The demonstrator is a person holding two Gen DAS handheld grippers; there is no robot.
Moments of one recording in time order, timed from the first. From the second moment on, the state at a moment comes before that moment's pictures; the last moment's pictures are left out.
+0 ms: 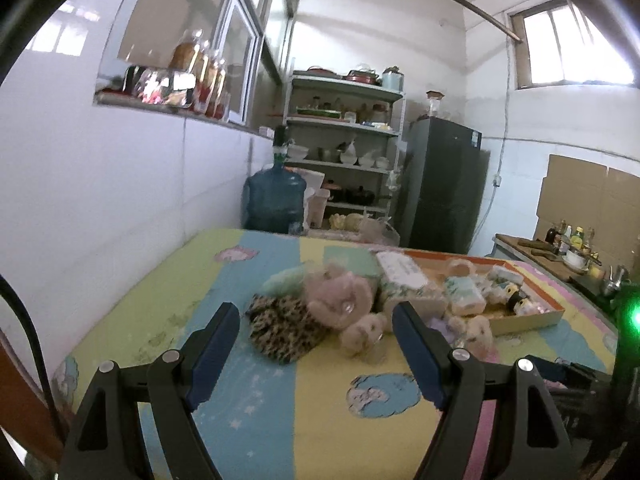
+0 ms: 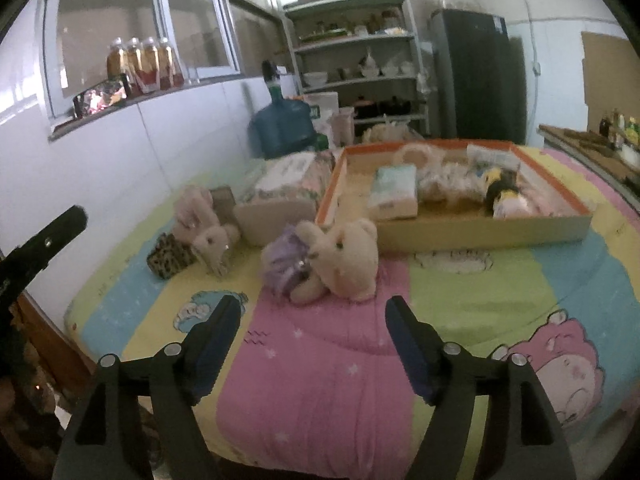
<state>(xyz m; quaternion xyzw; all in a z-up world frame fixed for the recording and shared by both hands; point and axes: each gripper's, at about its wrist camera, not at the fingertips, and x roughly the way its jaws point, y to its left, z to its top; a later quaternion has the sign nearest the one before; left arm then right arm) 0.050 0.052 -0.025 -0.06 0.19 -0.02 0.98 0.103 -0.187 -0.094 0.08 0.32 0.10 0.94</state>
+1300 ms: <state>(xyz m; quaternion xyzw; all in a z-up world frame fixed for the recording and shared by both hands) 0.134 0.031 -0.073 -0.08 0.27 -0.11 0.95 0.152 -0.195 -0.117 0.16 0.35 0.16 0.91</state>
